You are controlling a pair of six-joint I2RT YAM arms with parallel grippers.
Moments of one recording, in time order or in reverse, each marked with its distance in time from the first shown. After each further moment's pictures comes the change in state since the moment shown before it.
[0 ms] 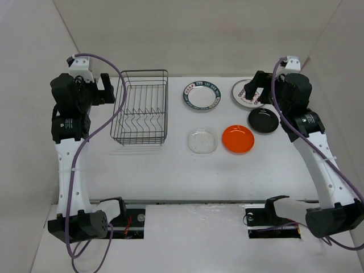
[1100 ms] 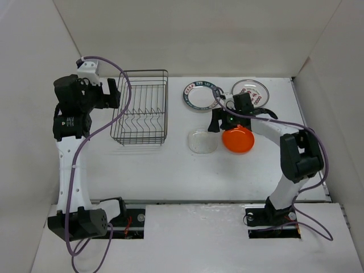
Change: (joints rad) left arm 0.000 0.015 -0.013 -0.047 0.129 0.060; right arm 0.091 0.557 -0.197 0.170 -0.491 -0.130
